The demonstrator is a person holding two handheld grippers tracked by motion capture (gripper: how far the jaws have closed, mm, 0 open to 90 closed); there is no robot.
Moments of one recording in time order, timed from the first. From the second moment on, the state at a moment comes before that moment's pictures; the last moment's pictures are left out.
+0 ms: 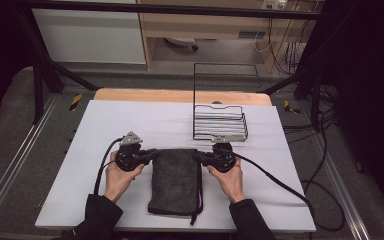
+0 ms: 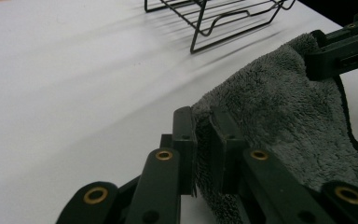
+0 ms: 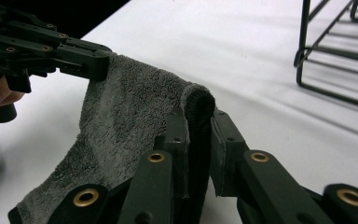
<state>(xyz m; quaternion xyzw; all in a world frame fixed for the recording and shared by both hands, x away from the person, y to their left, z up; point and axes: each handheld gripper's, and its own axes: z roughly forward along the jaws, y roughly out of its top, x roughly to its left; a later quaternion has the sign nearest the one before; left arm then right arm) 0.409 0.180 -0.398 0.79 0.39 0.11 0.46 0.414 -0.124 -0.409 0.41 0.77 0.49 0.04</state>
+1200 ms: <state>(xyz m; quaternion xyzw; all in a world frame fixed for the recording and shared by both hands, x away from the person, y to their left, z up) 0.372 0.179 -0.344 0.76 0.35 0.19 0.51 0.382 -0.131 -0.354 0.35 0.74 0.56 0.12</state>
